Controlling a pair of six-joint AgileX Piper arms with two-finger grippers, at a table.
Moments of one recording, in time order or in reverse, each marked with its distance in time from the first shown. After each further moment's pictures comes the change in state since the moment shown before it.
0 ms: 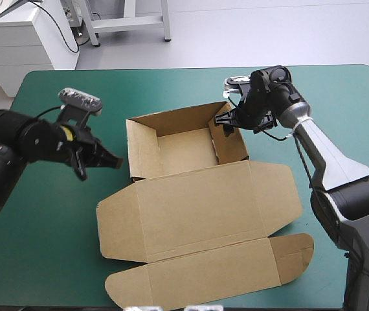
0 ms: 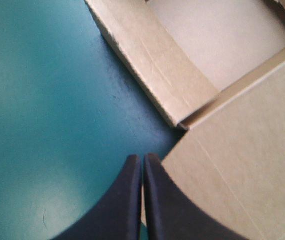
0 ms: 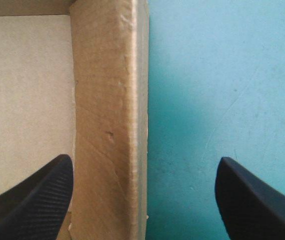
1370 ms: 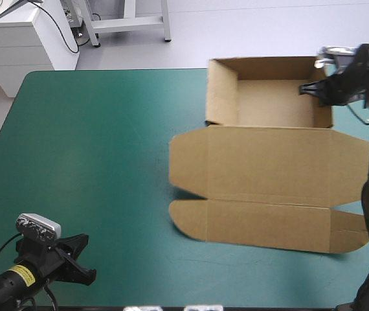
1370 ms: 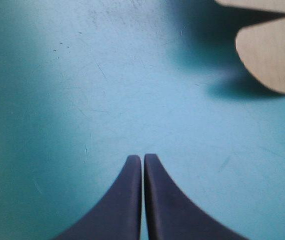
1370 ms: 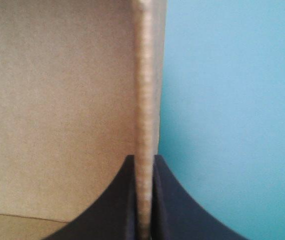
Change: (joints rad) left arm 0.000 -0.861 0.922 -0.117 -0.404 -0.016; right arm -0.499 -0.077 -0.055 0.071 -0.005 -0.232
